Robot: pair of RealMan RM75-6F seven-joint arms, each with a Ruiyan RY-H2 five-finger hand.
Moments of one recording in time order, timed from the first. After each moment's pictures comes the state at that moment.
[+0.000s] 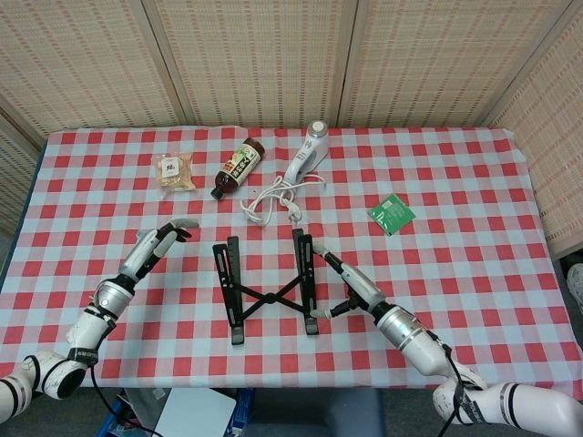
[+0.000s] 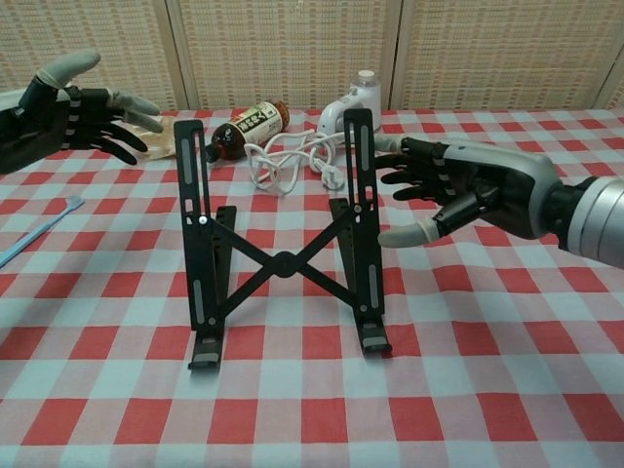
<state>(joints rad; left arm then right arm) -0.63 -1.37 -0.19 -1.35 1.44 0.92 -0.90 0.62 -1.46 0.17 -1.62 -1.38 0.84 0.68</state>
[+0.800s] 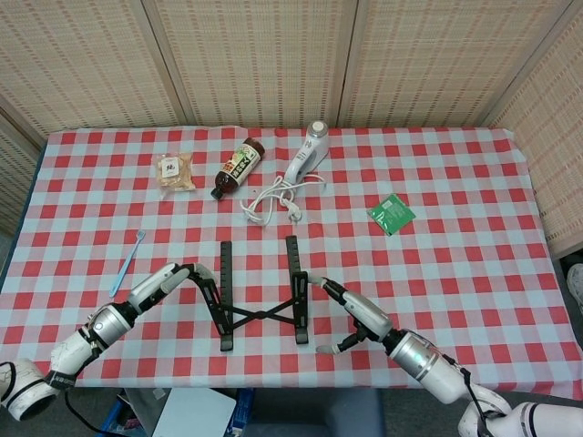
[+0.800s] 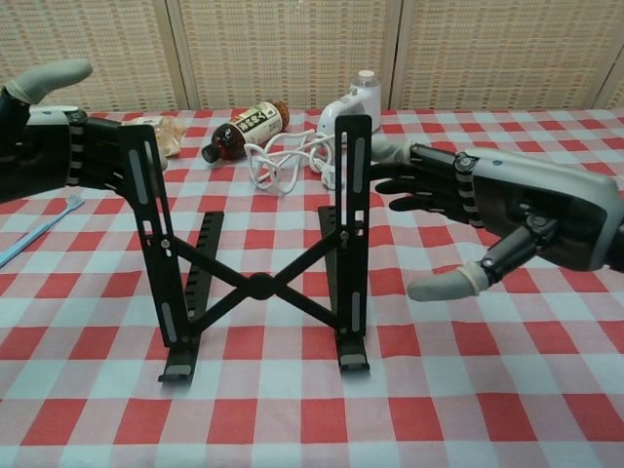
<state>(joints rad) -0.68 -1.20 0.01 -1.50 1.74 1.03 -1.22 0.57 -1.39 -0.01 -1.67 -1.69 1.06 0.79</state>
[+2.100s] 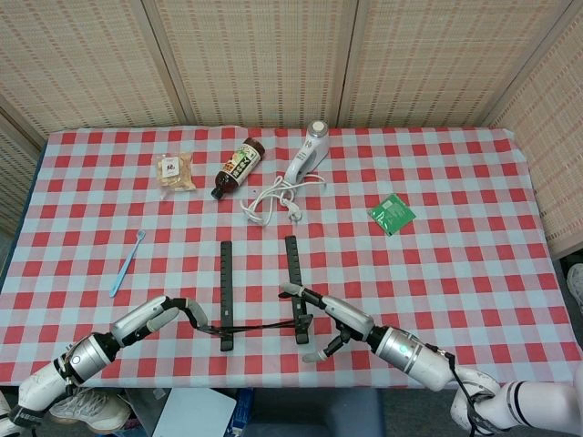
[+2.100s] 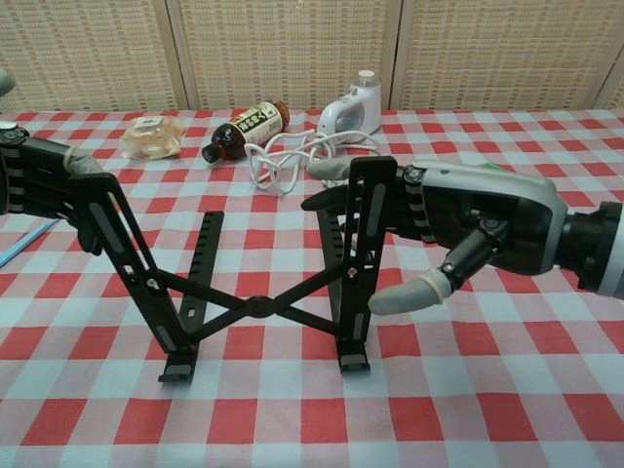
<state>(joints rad) -0.67 -1.08 0.19 -1.64 1.83 1.17 -1.16 0.72 -1.42 -0.05 -1.60 -1.73 1.00 1.03</state>
